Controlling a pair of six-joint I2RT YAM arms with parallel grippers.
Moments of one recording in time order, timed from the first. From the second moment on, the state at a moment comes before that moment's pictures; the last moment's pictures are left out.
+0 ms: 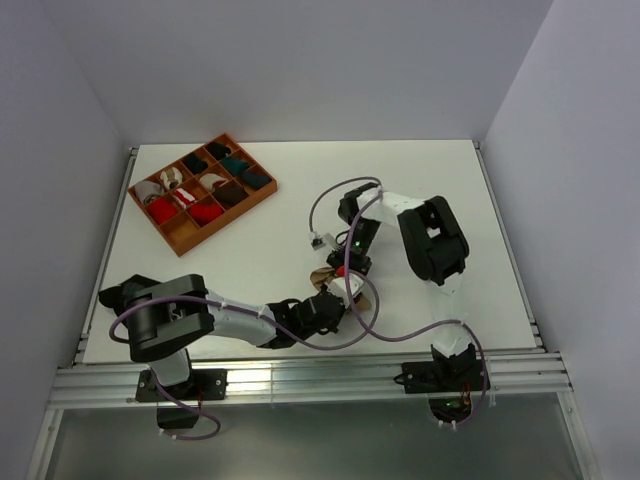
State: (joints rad) left arm -1.28 1.72 0.71 0.45 -0.37 -0.27; right arm 0.49 2.18 1.52 -1.36 -0.65 -0.76
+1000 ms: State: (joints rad) left arm -0.84 1.90 0.79 0.48 0.75 -0.78; right arm 0.18 1.24 0.86 -0.85 -0.76 -0.92
